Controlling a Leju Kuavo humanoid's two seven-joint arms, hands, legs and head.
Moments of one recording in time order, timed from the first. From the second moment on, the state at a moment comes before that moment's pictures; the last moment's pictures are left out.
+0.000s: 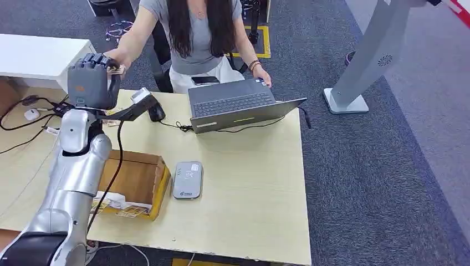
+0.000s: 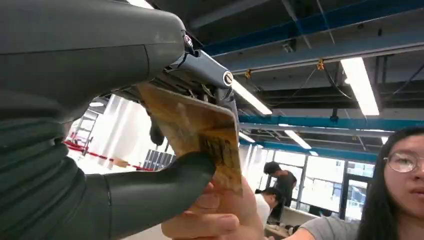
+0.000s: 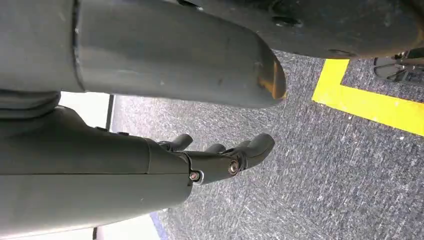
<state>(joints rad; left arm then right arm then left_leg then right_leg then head) -0.68 0.12 -0.09 -1.09 -1.36 0.50 -0.08 -0.03 0.08 -0.12 -0.17 0.61 -0.03 0.22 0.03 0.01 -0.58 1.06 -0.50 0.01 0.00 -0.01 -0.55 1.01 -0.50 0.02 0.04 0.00</state>
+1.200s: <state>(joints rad) -0.50 0.06 -0.17 -1.24 -1.26 0.45 -0.15 -0.03 0.09 -0.13 -0.17 0.62 -0.05 0.22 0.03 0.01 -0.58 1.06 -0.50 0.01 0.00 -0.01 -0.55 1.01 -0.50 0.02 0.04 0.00</state>
